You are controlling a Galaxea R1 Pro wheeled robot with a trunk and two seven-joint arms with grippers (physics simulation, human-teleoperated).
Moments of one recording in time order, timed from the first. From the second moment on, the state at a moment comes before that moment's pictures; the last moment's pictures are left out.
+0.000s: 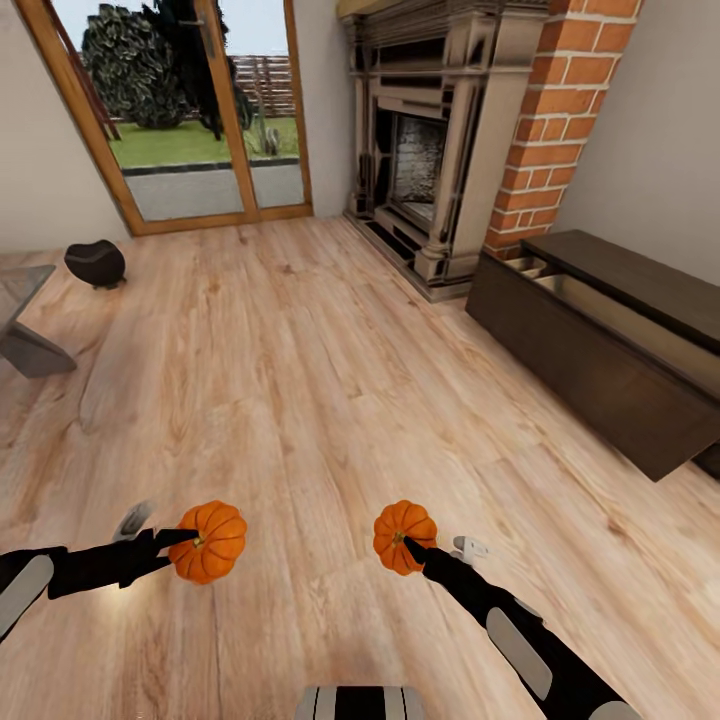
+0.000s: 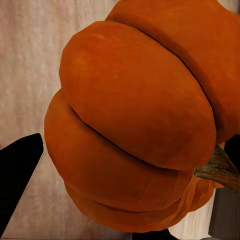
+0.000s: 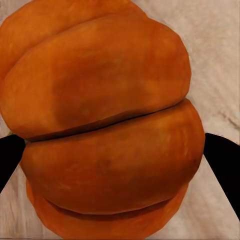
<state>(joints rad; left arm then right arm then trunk) -0.51 0.56 -0.11 -0.82 0.90 0.90 -0.63 -0.47 -0.12 0.43 -0.75 -0.89 0.03 0.27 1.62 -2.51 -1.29</state>
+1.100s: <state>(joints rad) -0.51 0.56 -0.11 -0.82 0.90 0.90 -0.63 -0.47 -0.11 0.43 -0.75 -0.89 0.00 0.28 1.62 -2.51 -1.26</state>
